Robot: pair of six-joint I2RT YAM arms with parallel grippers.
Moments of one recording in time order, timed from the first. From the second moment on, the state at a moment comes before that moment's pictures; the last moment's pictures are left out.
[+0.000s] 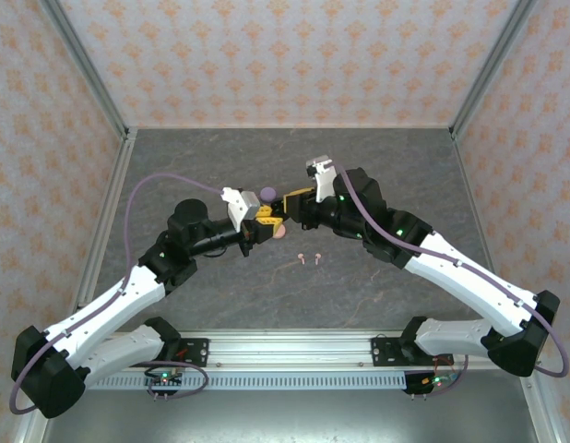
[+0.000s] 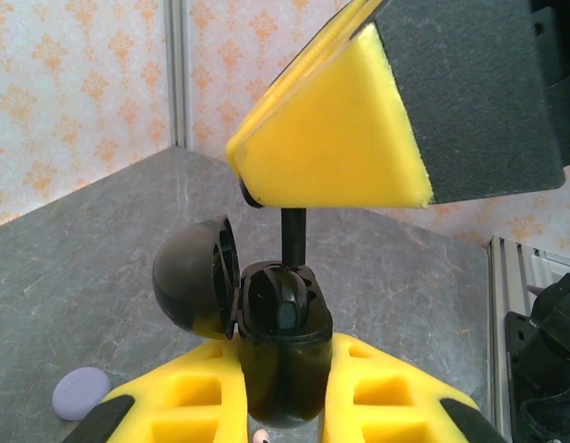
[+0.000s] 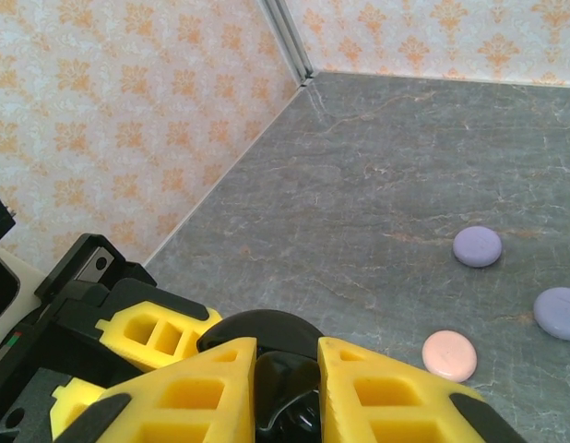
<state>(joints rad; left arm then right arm) -0.58 0.96 0.71 0.11 0.48 -0.05 0.87 1.18 1.22 -0.42 -0.04 0.43</state>
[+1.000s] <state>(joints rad) -0.58 0.96 0.71 0.10 0.48 -0.05 0.87 1.20 1.21 -0.44 -0.06 0.44</state>
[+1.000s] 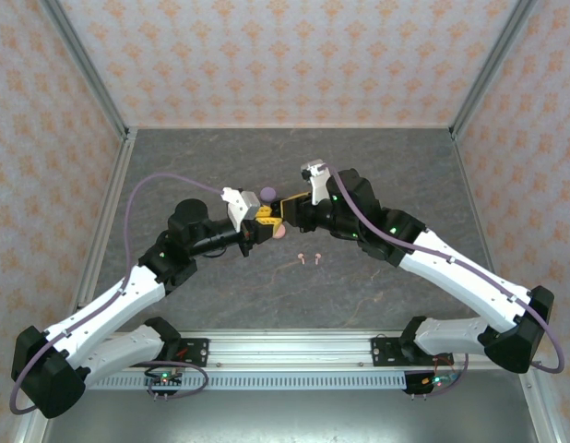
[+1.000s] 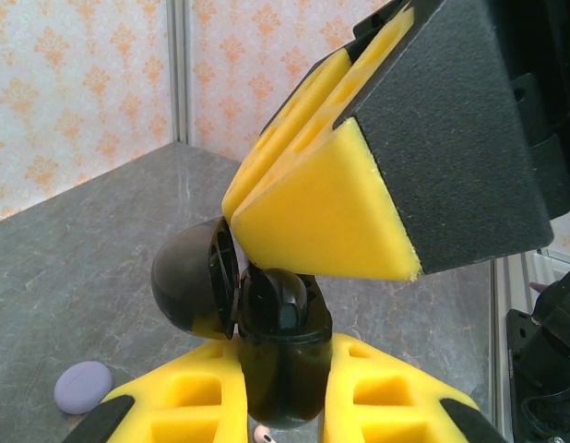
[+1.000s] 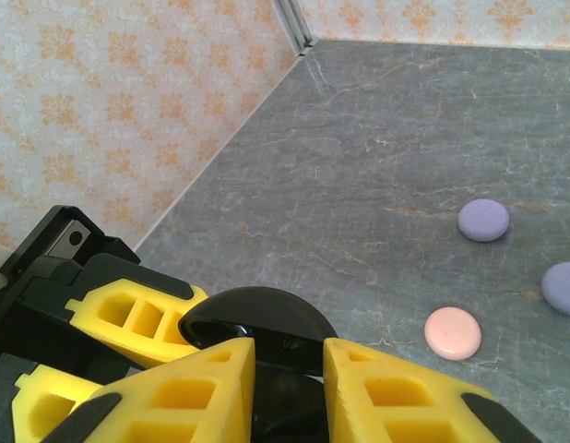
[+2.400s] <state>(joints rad) -0.58 0.94 0.71 0.17 0.58 -0.09 0.68 1.14 1.10 -0.19 -0.67 0.62</state>
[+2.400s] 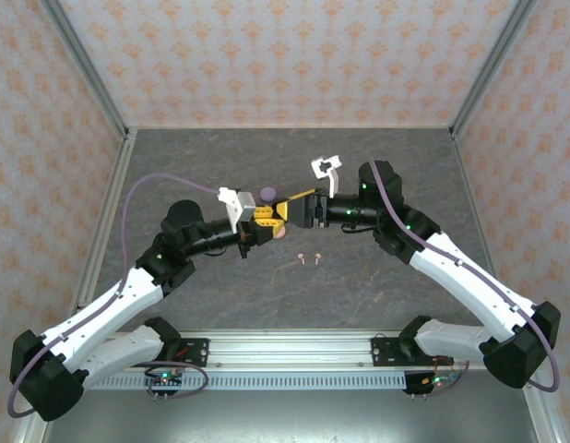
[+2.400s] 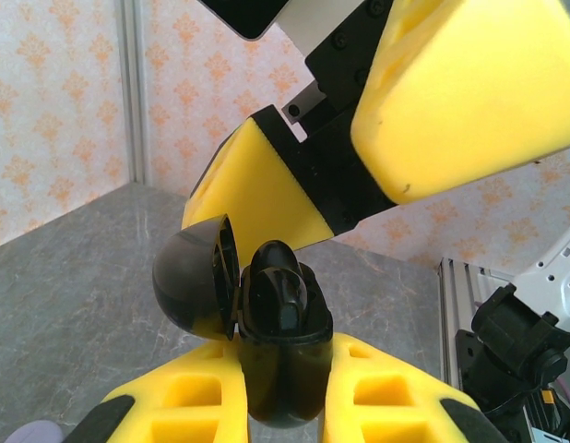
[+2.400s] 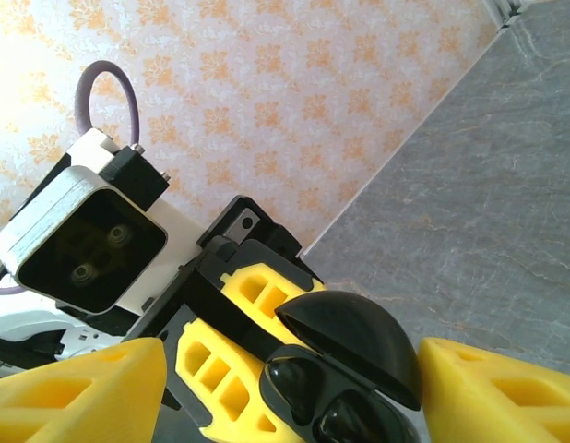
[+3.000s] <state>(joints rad) -0.58 0.94 0.71 0.16 0.57 -0.09 0.67 1.07 1.09 -0.19 -0.67 0.59</state>
